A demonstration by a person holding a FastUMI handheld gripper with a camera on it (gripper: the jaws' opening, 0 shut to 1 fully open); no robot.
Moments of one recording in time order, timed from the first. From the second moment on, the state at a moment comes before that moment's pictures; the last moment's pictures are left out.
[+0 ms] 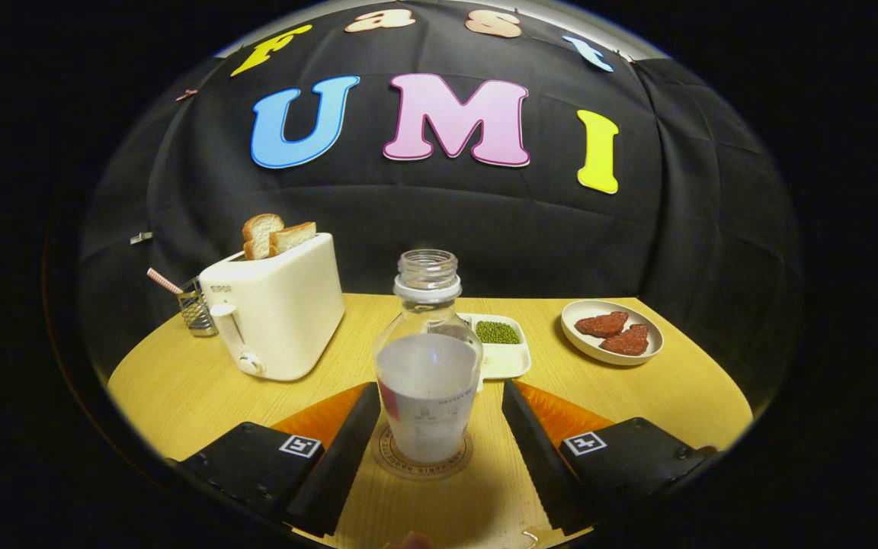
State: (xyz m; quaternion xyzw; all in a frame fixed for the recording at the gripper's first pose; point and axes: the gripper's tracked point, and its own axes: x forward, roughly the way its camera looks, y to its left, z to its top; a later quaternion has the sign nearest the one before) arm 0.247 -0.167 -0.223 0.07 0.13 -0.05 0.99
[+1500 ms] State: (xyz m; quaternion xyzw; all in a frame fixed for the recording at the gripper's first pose) arm -0.074 -0.128 0.038 0.04 -0.03 -0.06 1.00
